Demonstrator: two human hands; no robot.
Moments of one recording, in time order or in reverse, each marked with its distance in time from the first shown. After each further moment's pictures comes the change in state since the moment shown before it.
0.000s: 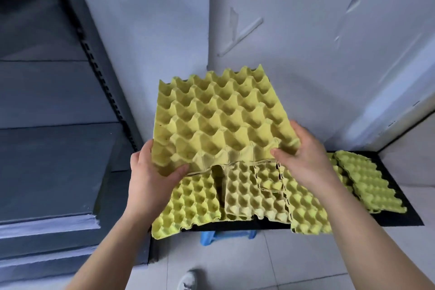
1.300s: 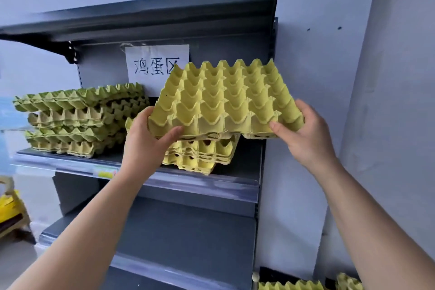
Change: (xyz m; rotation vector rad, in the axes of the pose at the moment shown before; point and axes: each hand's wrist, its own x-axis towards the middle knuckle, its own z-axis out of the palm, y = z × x) left_hand -0.037 0.063 -0.480 0.057 0.679 0.396; right_hand -0.116 -0.431 0.052 0.472 0.192 -0.797
